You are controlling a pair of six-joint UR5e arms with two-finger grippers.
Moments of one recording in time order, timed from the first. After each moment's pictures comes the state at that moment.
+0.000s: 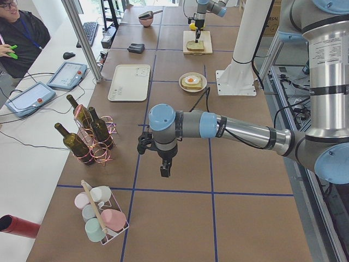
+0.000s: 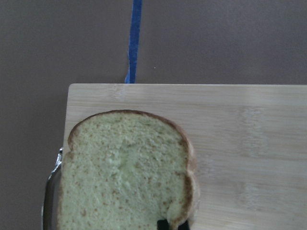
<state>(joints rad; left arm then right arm) -1.54 -1.43 -1.93 -1.34 -2.35 0.14 0.44 -1.98 1.97 -0.57 1.84 1.27</state>
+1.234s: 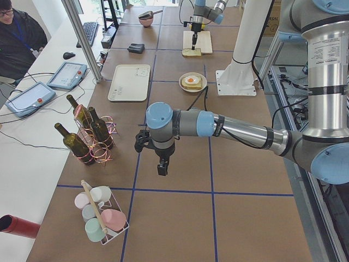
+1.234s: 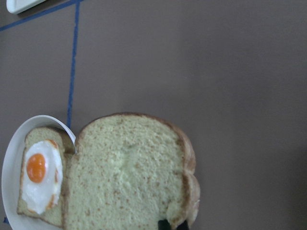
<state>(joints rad) -1.54 -1.45 -1.92 -1.34 -2.35 0.14 0.43 -1.60 2.02 -0.74 1.85 1.42</state>
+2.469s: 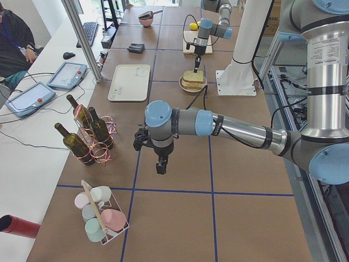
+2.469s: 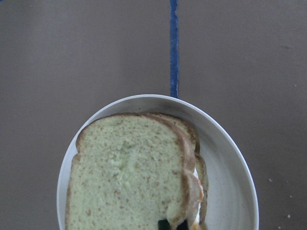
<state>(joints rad) -1.53 -1.46 -1.92 -1.34 -2.35 0.14 0.23 -1.11 1.86 -1.19 1.61 1.50</state>
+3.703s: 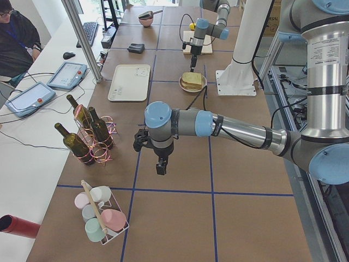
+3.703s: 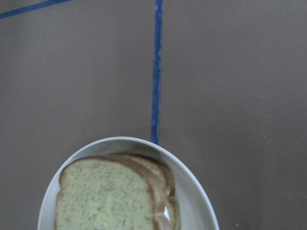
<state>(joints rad) -1.53 -1.46 -1.91 -1.35 -2.36 0.14 0.34 -1.11 1.87 -1.25 1.70 1.40</state>
